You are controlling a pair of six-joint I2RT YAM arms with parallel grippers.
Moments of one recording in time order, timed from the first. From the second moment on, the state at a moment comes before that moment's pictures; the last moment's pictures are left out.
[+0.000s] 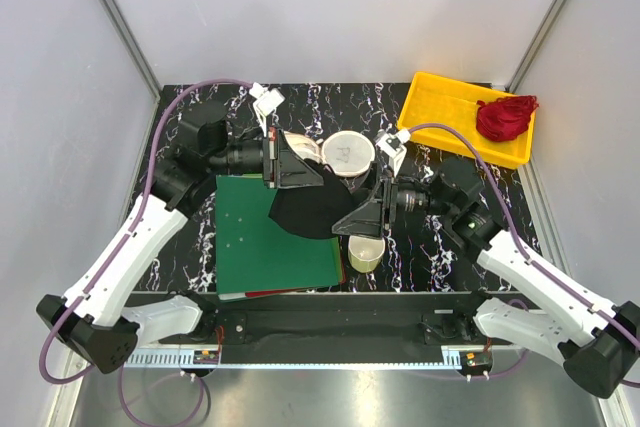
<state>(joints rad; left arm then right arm) -0.52 1.13 1.29 -0.40 0.91 -0.62 0.70 0.96 0.83 0.23 -0.83 0.85</state>
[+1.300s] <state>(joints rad) -0.64 1.09 1.32 -0.66 0.94 -0.26 0.70 1.15 1.34 -0.47 -0.79 0.25</state>
